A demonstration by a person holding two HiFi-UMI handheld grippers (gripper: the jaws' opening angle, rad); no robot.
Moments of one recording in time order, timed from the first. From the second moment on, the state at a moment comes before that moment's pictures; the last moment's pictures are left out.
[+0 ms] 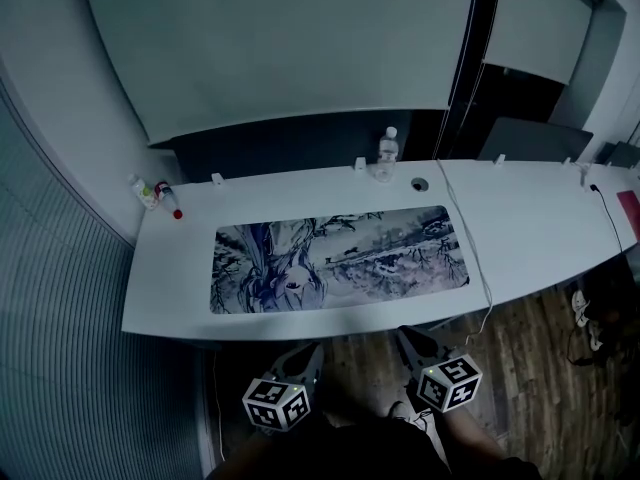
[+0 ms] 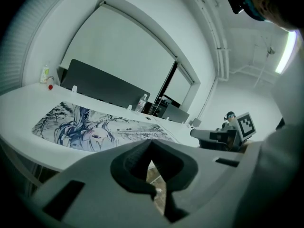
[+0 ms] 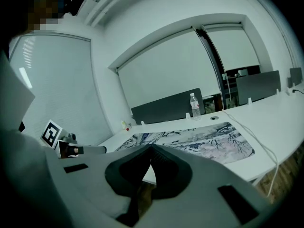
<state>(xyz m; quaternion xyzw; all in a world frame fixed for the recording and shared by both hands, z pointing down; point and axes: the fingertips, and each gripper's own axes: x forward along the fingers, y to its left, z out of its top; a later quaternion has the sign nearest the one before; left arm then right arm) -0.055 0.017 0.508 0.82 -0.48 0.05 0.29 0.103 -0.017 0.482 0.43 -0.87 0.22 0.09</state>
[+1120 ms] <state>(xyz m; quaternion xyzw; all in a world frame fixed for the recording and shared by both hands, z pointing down) -0.126 0.029 0.509 0.85 -0.44 0.07 0.28 0.026 0.012 0.490 0.46 -0.85 0.23 0.08</state>
